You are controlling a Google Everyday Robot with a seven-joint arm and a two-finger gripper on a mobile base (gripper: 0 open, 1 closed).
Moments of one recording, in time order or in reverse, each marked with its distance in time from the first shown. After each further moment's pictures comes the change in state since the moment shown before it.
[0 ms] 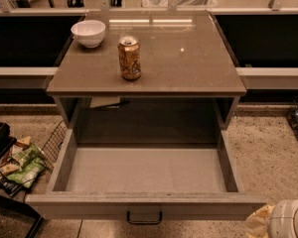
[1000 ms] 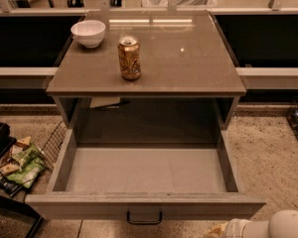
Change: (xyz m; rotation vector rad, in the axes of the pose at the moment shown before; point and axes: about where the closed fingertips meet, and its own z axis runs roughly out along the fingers) arm -0.020 0.051 0.136 -0.144 -0.189 -0.165
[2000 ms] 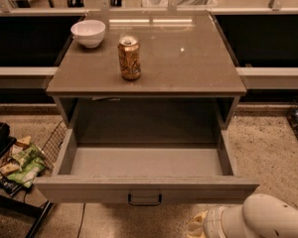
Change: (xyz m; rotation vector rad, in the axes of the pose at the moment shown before) arm -0.008 -0.029 0.079 -0.072 -0.119 -0.034
